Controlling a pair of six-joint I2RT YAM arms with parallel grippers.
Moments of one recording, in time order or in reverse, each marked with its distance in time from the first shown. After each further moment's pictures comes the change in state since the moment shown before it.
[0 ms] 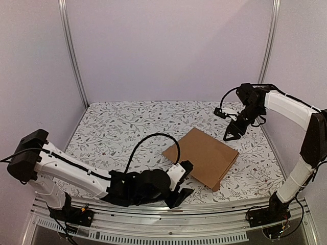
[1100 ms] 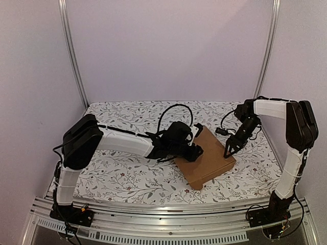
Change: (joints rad) left arm 0.400 0.525 0.599 -0.106 0.299 0.074; right arm -0.093 0.259 -0.037 -0.140 -0.147 0.044
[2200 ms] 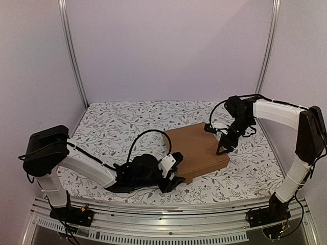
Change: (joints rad) left arm -0.156 -0.396 -0.782 0.531 -0.065 0.163; right arm 0.189 -0.212 -0.080 0.200 0.134 -0.113
